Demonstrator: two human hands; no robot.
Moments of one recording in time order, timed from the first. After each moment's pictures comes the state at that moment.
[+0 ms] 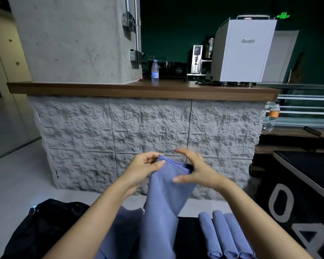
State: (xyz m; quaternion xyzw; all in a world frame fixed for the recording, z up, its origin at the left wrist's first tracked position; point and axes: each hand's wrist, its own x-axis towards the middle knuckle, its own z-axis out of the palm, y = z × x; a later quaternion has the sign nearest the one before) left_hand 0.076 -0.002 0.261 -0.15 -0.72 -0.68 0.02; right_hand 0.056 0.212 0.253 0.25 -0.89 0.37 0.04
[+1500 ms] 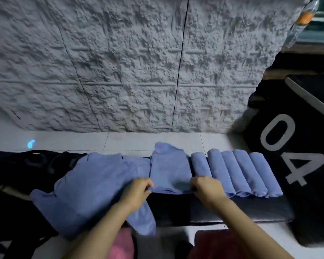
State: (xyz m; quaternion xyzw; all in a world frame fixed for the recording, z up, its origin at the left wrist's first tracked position) left_hand 0.017 0.017 -0.077 -0.12 -0.93 -0.32 -0.15; right_hand 0.041 0.267 -0.043 0.03 -0.99 0.06 -0.13
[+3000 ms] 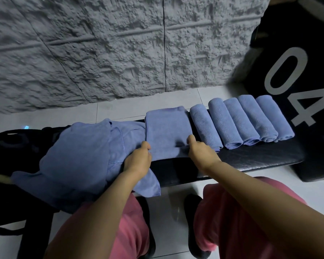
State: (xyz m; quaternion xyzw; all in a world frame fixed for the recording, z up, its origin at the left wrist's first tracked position) left_hand 0.016 0.038 -0.115 -0.06 -0.97 -0.16 -0.18; right_hand 0.048 0.245 -0.111 -0.05 -0.97 0.18 -0.15
